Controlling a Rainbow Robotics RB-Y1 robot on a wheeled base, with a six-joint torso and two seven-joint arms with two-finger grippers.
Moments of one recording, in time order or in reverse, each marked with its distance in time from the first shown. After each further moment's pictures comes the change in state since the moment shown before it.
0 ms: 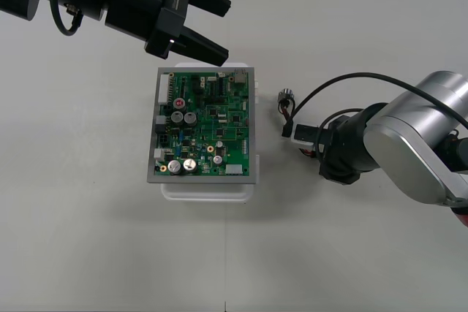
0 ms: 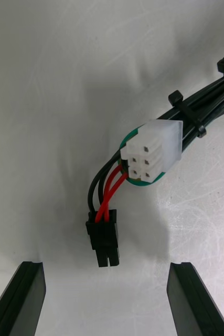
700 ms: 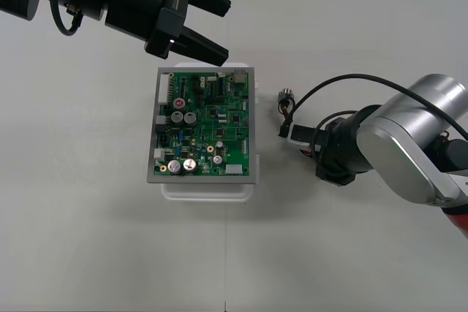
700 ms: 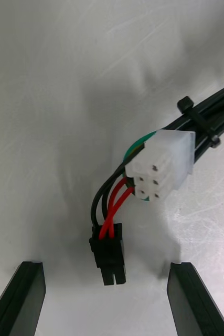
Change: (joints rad) right arm 0.000 0.034 0.000 0.035 0.024 0.000 -0.009; left arm 0.000 0.000 0.000 0.000 0.000 0.000 0.000
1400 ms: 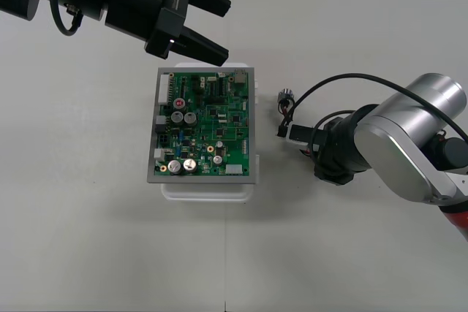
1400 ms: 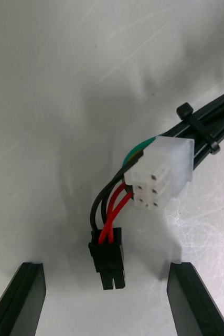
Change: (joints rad) right arm -0.009 0.003 0.006 0.007 -0.001 0.000 0.000; left arm 0.000 0.000 0.000 0.000 0.000 0.000 0.000
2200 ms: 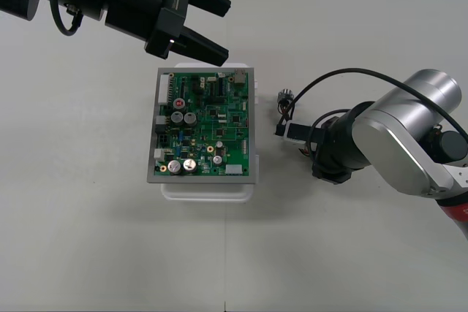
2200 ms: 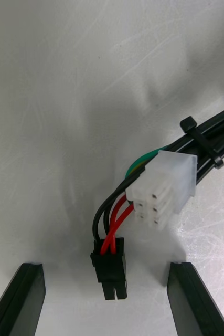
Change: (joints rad) right arm -0.028 0.000 0.007 0.038 -0.038 -0.001 0.000; left arm 0.000 0.000 0.000 0.000 0.000 0.000 0.000
